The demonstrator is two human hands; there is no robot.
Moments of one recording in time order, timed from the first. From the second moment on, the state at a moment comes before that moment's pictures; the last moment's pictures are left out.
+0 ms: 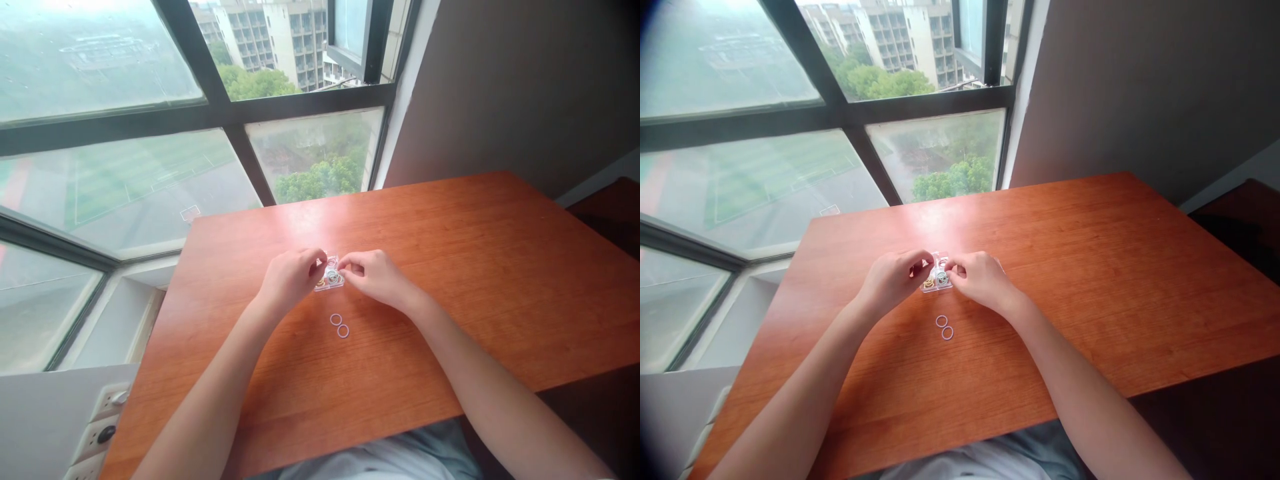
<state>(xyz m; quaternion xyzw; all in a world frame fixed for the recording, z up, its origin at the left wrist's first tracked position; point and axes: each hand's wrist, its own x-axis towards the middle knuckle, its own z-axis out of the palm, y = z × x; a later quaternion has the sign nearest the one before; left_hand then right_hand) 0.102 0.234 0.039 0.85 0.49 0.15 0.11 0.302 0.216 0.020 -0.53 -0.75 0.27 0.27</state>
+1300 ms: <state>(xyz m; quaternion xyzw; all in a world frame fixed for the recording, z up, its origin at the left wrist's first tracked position) 0.080 0.201 0.031 0.86 0.45 0.17 0.18 0.298 0.226 0.029 -0.55 -0.77 0.21 0.26</state>
